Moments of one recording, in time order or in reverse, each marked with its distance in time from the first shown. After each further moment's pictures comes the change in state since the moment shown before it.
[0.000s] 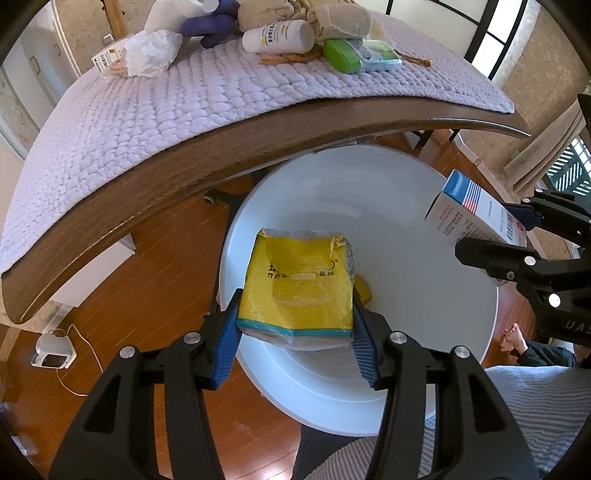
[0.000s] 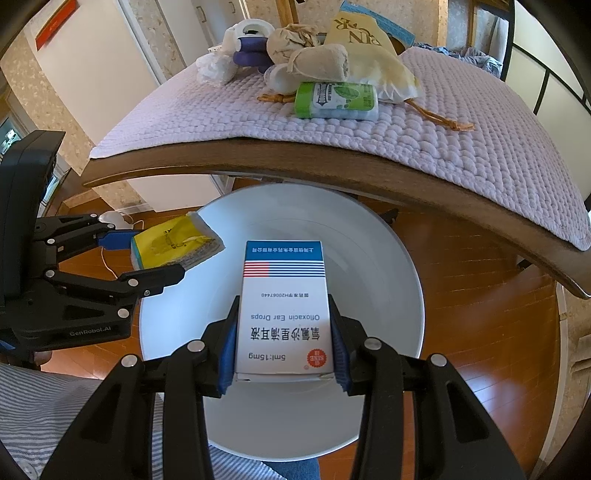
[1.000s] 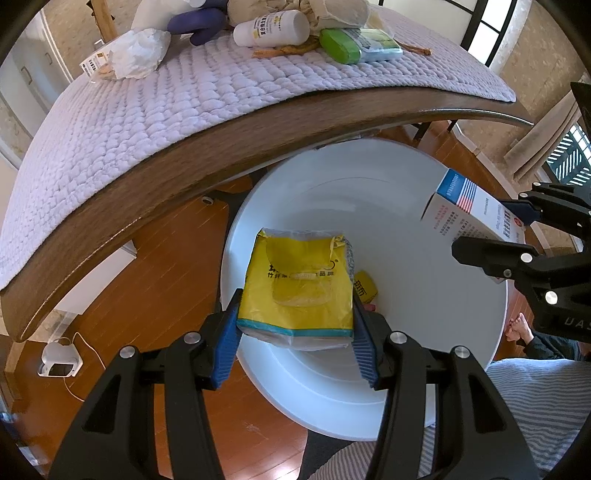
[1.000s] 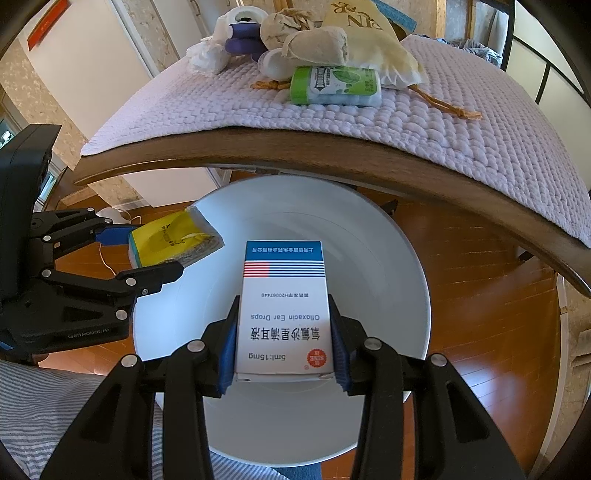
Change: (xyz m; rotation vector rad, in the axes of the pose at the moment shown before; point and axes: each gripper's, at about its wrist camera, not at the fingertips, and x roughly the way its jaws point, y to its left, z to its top) left arm 0.002 0.000 0.002 0.042 0.017 0.010; right arm 0.014 0.000 0.004 0.014 0.037 -0.005
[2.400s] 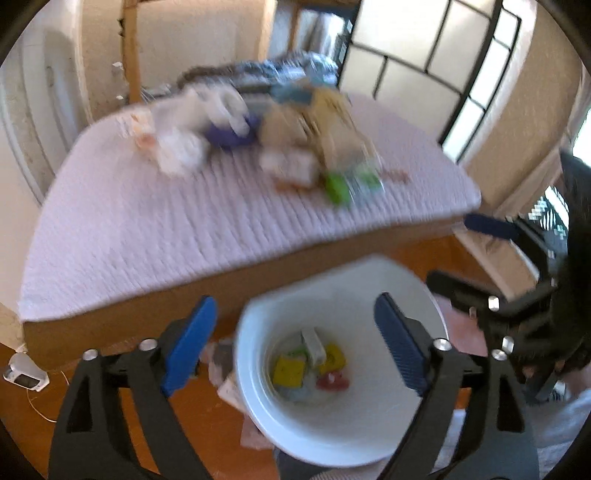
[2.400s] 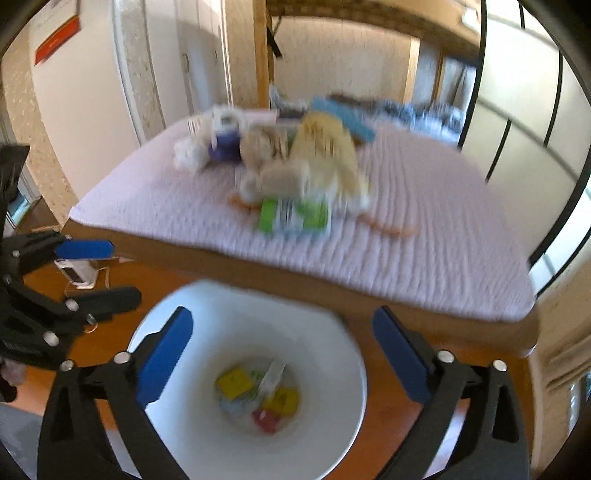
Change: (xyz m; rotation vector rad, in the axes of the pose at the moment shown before) left arm -0.090 0.036 0.039 -0.114 -0.298 -0.098; right arm -0.068 0.004 0.037 -0.062 -0.312 -0.197
